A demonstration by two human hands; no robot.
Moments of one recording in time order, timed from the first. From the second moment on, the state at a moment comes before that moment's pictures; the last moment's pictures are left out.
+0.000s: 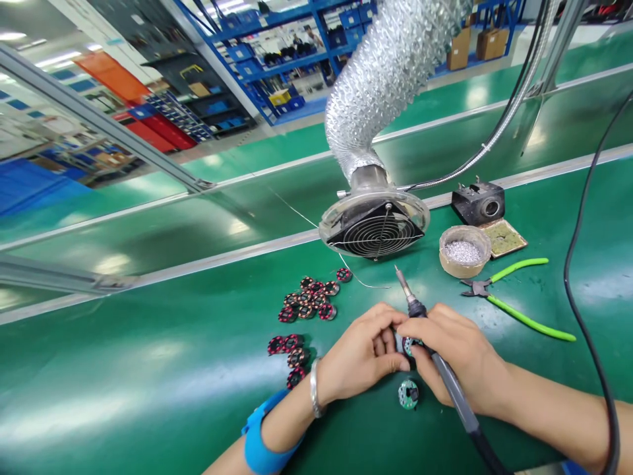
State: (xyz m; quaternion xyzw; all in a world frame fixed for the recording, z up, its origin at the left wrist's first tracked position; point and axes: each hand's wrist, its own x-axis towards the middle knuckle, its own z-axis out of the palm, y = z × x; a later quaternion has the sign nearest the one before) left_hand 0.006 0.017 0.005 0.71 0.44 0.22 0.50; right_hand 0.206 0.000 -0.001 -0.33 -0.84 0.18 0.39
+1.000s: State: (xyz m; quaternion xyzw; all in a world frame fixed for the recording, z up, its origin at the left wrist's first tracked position) left_hand 0.016 -0.009 0.003 0.54 0.53 0.24 0.60; right_hand 0.212 0.001 0.001 -0.25 -0.89 0.18 0.35
